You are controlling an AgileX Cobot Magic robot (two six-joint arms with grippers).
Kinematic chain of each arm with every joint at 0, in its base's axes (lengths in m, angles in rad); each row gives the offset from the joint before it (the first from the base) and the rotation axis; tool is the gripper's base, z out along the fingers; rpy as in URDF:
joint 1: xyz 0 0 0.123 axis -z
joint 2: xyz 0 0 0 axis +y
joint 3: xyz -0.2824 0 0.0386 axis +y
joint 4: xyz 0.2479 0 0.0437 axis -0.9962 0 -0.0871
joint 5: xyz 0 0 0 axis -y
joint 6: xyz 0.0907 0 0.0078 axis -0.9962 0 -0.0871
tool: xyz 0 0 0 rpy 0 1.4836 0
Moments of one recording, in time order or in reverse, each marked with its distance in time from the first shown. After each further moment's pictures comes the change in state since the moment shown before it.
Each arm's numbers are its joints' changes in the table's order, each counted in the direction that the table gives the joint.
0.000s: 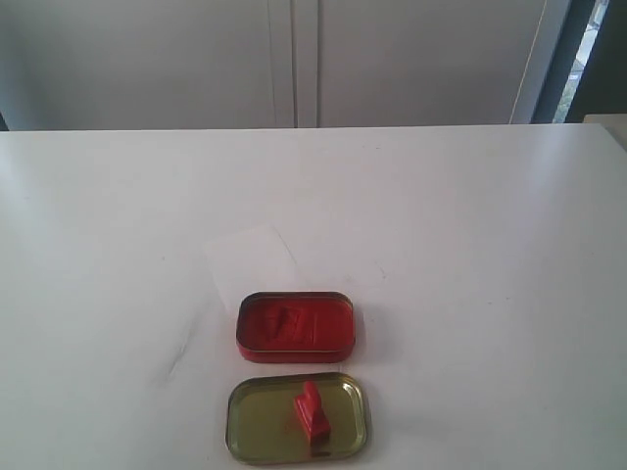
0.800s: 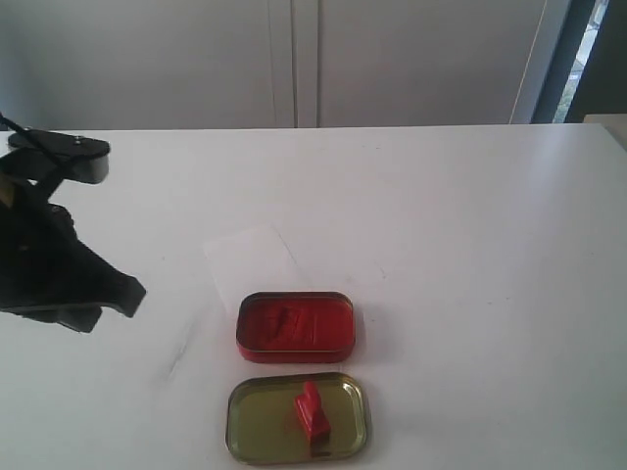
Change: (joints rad) left arm 0.570 0.328 -0.050 -0.331 0.045 0.476; right arm 0.000 0.000 0.000 0.000 0.000 0.000
